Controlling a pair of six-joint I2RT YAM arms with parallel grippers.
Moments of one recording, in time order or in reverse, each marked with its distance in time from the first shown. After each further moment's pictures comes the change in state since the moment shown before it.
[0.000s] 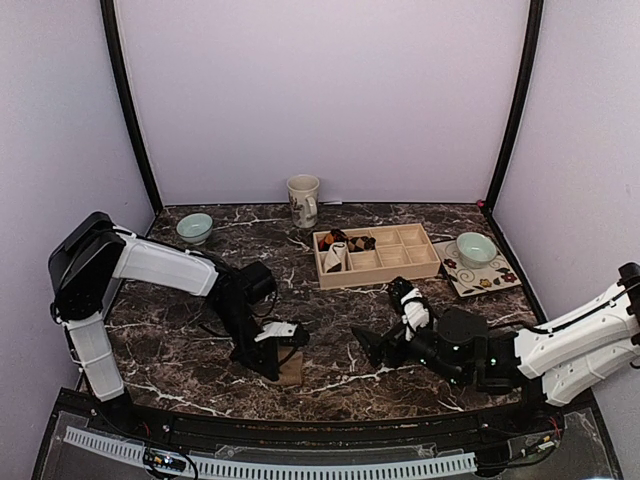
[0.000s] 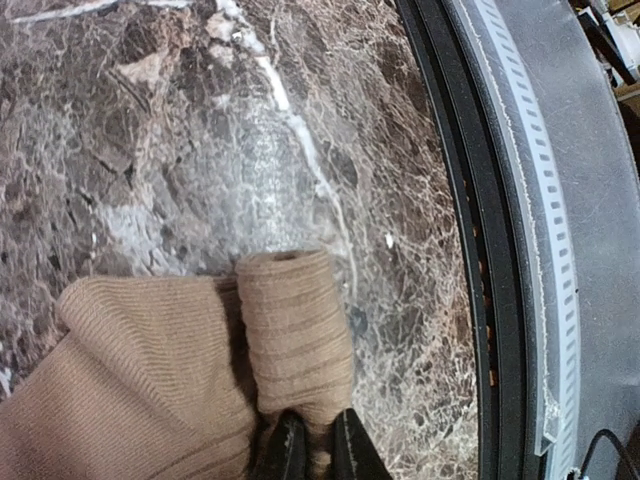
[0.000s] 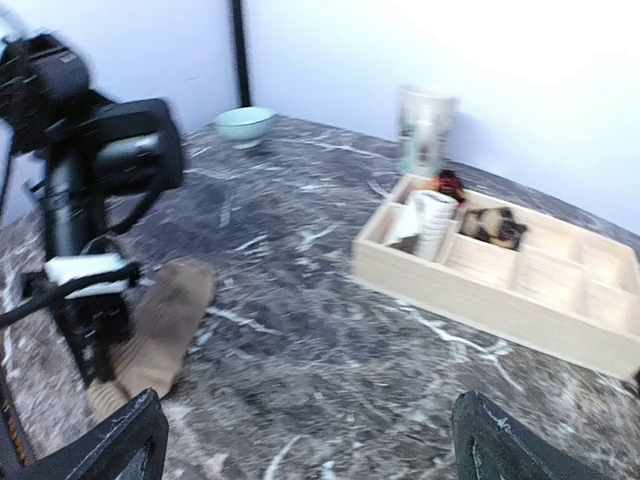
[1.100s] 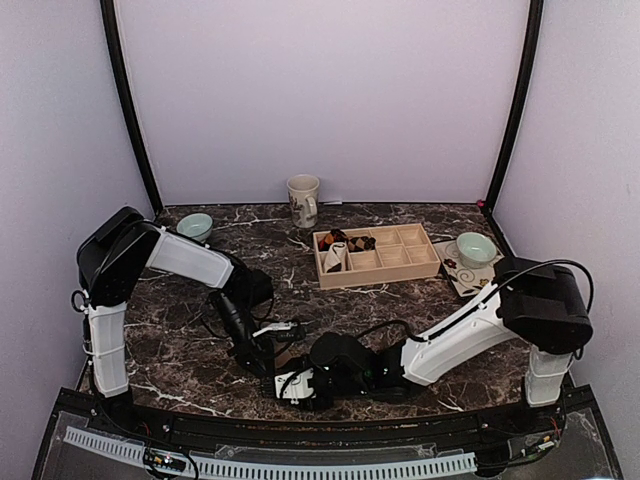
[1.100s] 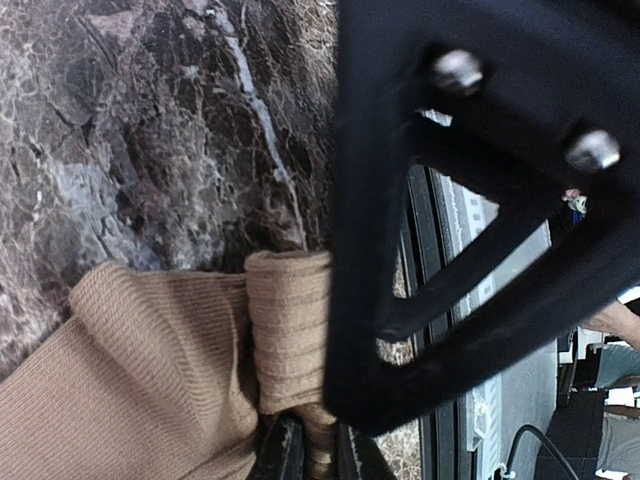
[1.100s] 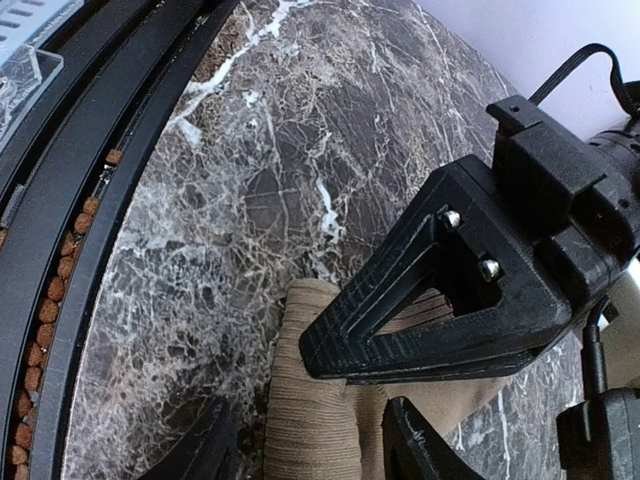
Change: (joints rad) left arm 0.084 0.196 0.119 -0.270 0.211 0.122; right arm 0.090 0.692 0.546 -0.193 -0.565 -0.780
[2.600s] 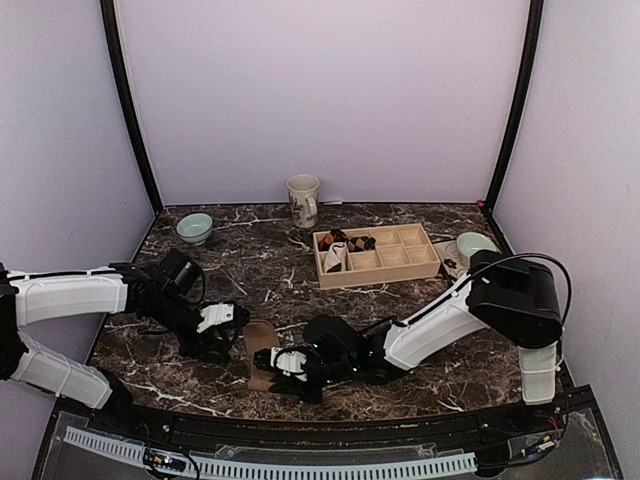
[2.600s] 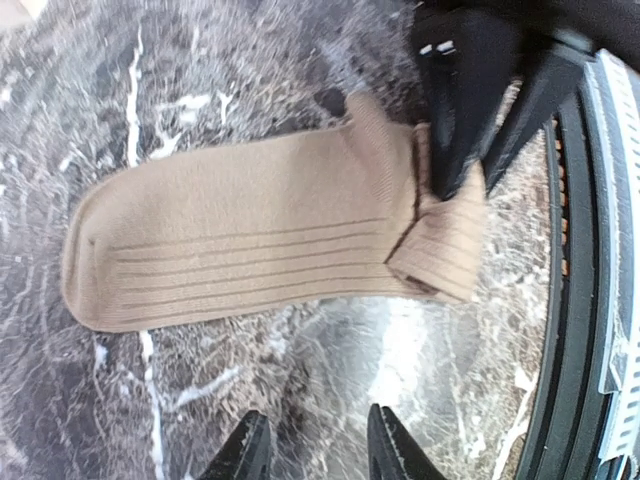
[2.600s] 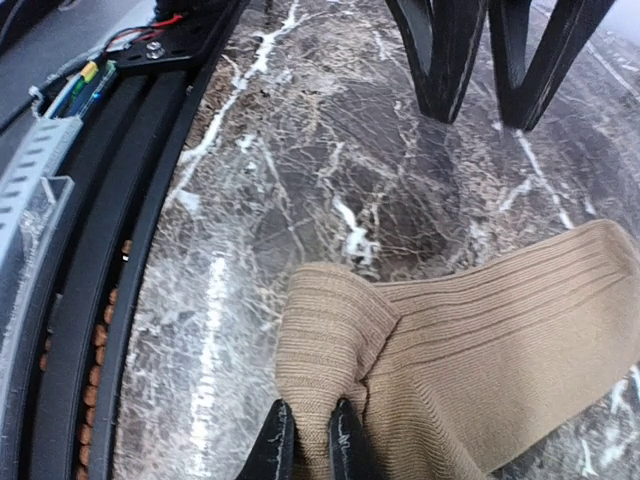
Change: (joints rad) left arm 0.153 -0.741 -0.484 0.367 -0.404 -0.166; right arm -0.104 0.126 0.095 -0.024 -0.328 0.377
